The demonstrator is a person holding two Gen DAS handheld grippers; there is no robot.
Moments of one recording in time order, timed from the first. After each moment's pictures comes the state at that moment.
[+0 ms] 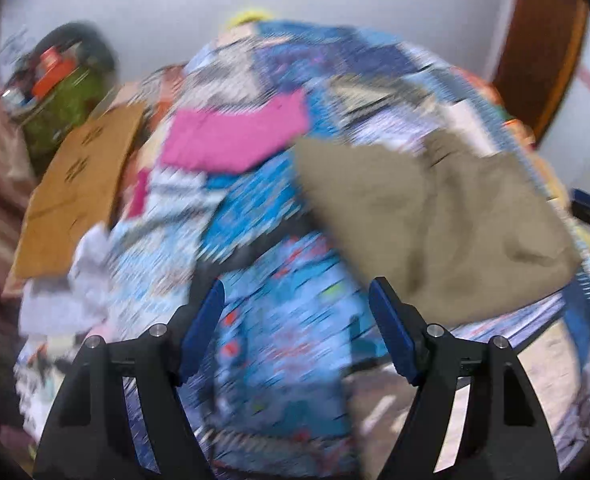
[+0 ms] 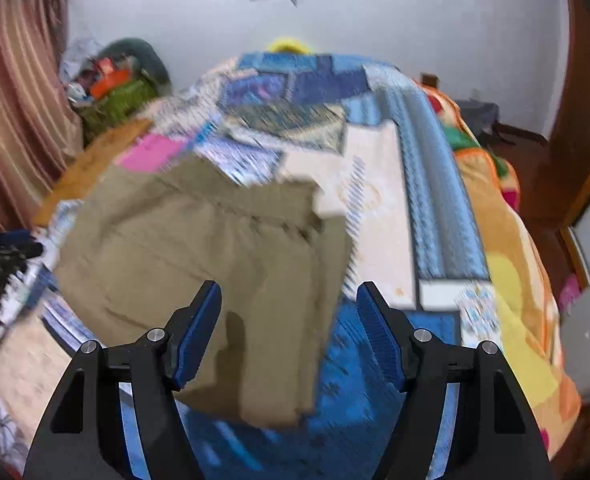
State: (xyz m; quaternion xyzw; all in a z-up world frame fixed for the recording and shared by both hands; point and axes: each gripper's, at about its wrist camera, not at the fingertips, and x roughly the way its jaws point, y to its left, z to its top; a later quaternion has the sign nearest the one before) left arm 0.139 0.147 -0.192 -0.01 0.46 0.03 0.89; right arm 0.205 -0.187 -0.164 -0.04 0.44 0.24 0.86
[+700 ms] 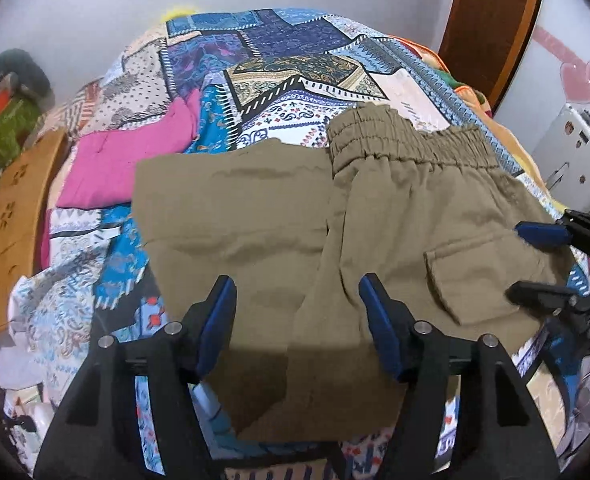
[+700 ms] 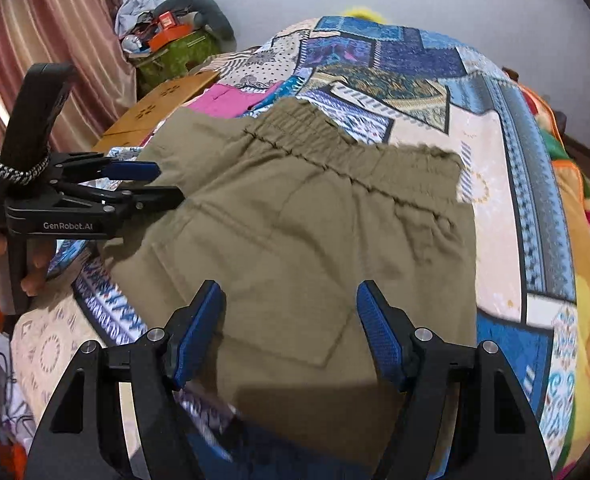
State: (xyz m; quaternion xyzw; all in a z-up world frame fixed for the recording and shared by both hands) left arm 0.192 0.084 -0.234 0.02 0.49 -0.05 0.87; right arm 0.188 -0.130 -0.200 -0.07 0.49 0.34 0.80
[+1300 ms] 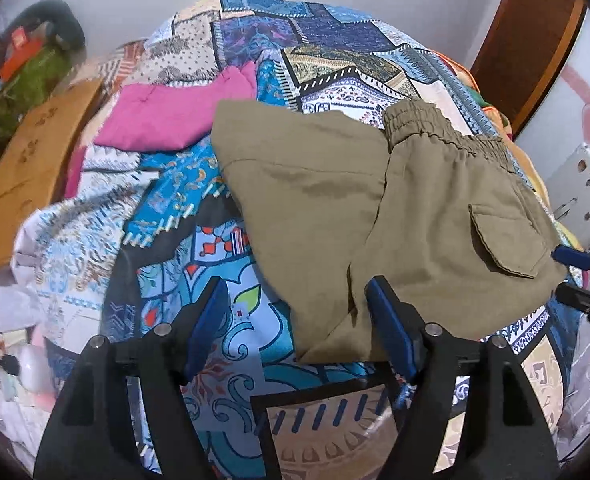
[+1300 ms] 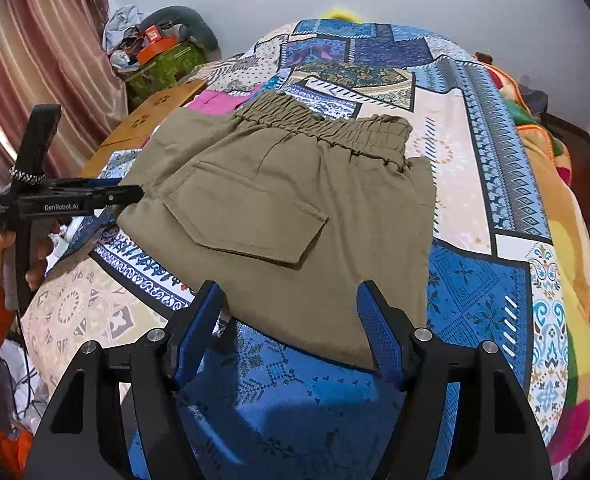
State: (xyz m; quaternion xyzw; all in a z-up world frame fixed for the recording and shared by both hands) left arm 0.160 0.125 -0.231 -0.04 0.50 0.00 0.87; right arm 0.161 -0.163 -0.190 -0.04 0.49 0.31 0.81
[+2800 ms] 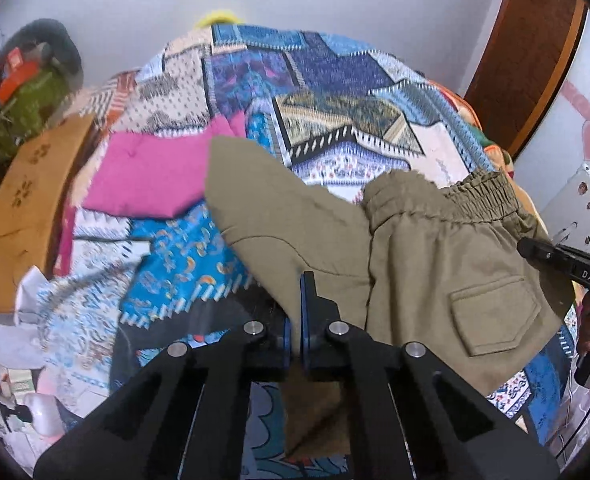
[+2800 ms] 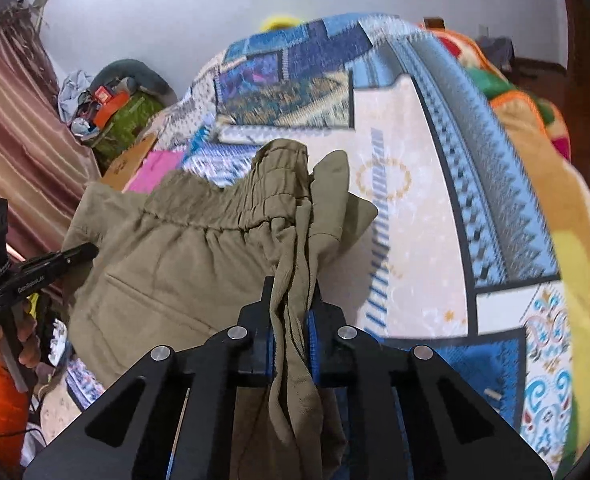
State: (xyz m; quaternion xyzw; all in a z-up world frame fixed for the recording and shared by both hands) left arm 0.224 0.125 -0.200 -0.05 0.46 0.00 0.89; right arm 0.252 -0.192 -0.206 0.07 0.50 0.26 0.82
